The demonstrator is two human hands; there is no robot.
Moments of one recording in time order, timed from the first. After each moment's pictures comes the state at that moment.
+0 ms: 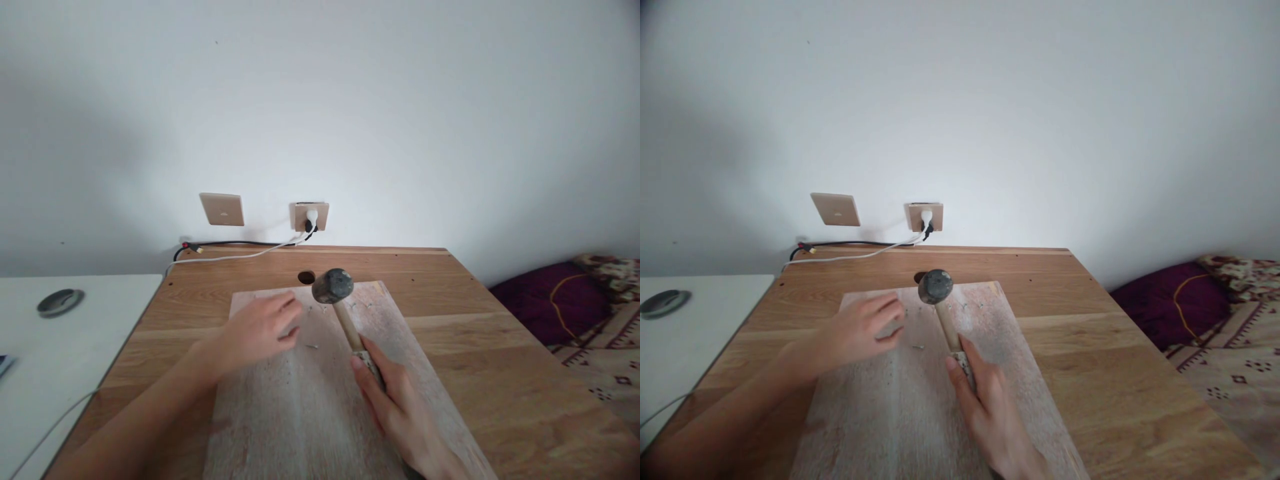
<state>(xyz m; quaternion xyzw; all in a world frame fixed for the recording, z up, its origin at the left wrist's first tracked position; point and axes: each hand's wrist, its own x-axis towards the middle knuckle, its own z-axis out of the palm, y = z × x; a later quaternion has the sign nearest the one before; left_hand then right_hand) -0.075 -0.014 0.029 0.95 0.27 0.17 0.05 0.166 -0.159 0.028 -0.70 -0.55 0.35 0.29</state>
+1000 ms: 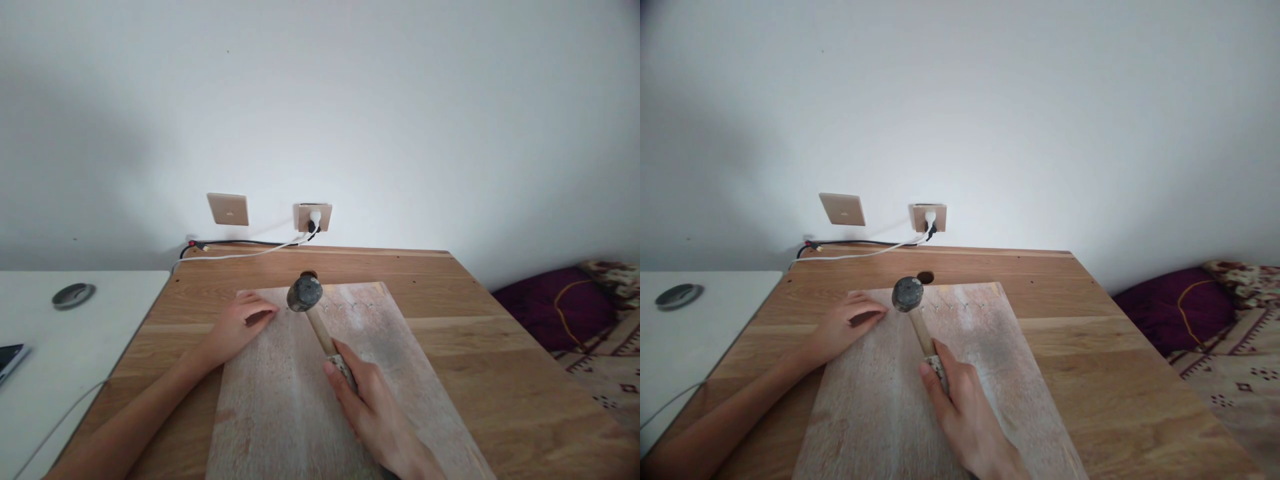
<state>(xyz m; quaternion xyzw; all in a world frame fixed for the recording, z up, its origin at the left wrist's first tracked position) -0.118 -0.001 -0.021 0.84 0.37 0.33 0.21 0.140 -0.157 0.025 -0.65 -0.58 0.40 0.28</state>
